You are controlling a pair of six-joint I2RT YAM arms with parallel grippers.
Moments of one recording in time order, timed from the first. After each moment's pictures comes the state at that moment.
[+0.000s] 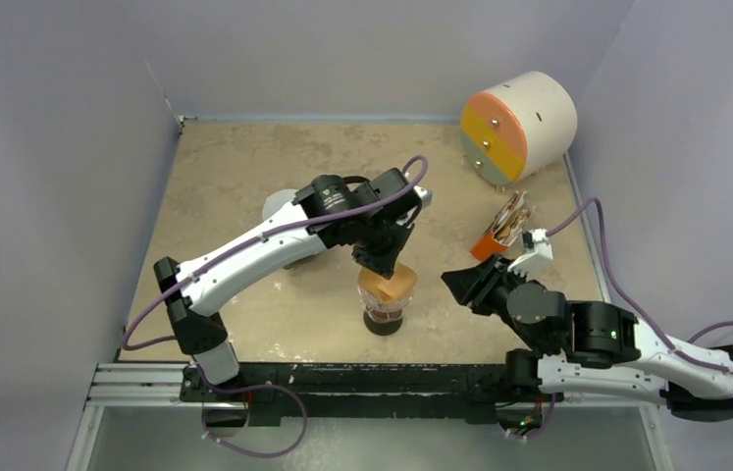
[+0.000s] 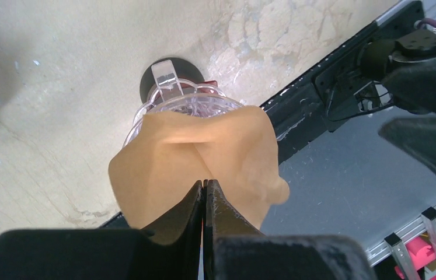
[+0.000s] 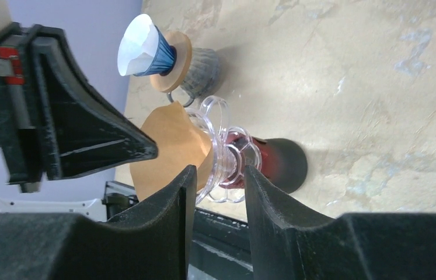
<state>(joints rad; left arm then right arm) -1.07 1.73 1.94 -1.32 0.02 -0.53 1.34 0.53 0.87 -0.84 0.76 1.18</state>
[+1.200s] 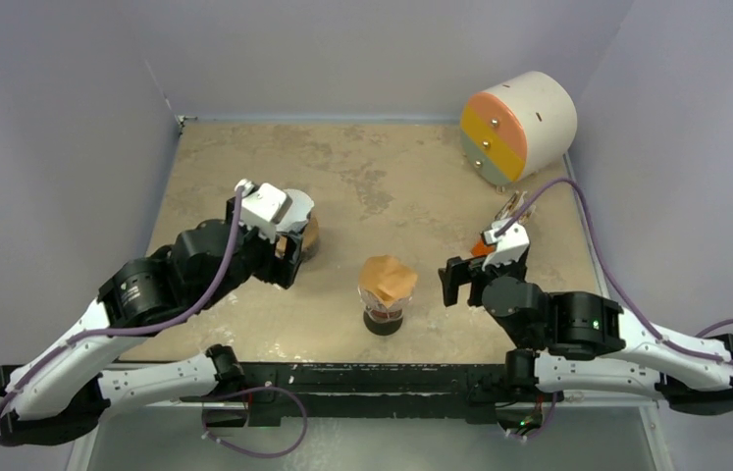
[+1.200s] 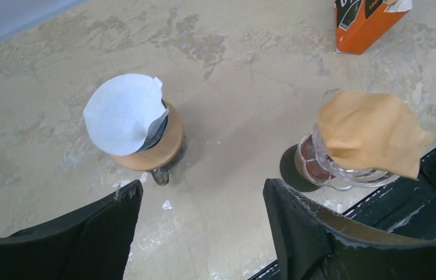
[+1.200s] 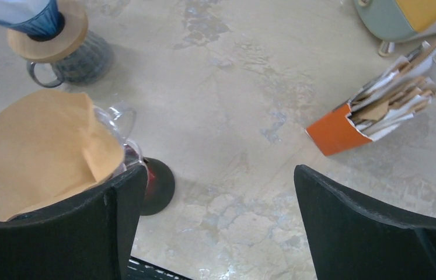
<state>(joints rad) -1.03 0.87 1.35 -0.95 -0.44 -0.20 1.34 0.70 0.99 -0.89 0.90 0.53</state>
